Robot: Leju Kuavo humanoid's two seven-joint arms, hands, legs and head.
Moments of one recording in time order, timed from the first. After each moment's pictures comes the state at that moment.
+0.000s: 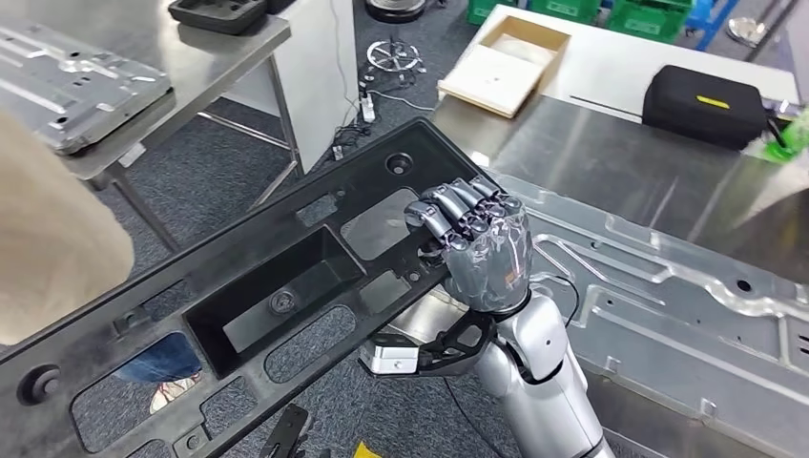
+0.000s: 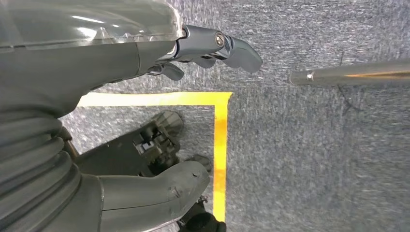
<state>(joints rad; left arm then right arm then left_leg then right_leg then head) -0.22 -0.26 0.67 -0.21 -1.01 0.04 -0.48 -0.39 0.17 0.39 -1.69 1.24 -0.70 -0.35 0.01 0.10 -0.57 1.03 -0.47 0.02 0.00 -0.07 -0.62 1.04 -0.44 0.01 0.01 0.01</state>
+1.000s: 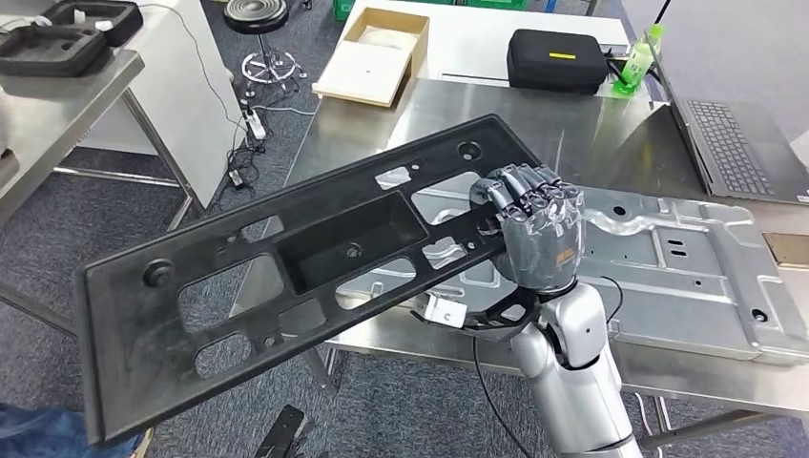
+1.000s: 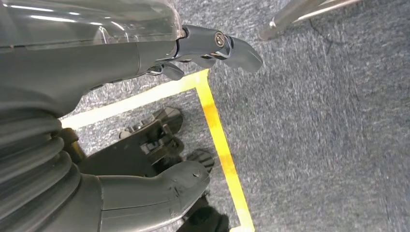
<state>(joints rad) -0.22 -0.24 0.66 -0.21 -0.98 0.00 -0.48 -0.39 0.13 0.21 -1.64 1.25 -0.70 -0.33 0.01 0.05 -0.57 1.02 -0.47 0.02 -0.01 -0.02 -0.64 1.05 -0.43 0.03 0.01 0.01</state>
